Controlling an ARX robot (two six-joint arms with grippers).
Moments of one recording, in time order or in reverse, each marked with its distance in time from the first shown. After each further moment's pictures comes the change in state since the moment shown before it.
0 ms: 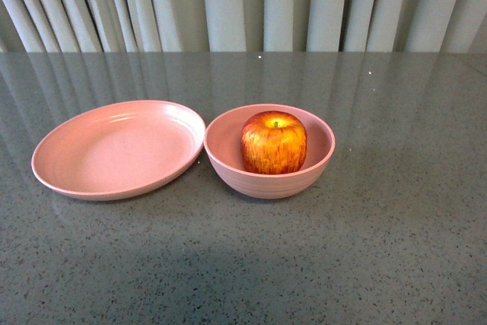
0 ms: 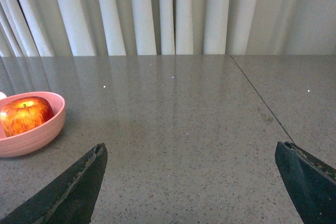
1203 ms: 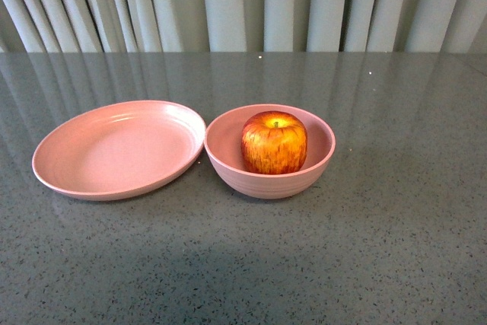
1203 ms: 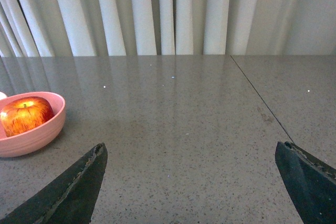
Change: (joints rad) left arm 0.000 -0.241 0.001 -0.250 0.000 0.001; right arm 0.000 0.000 0.000 0.000 0.000 0.000
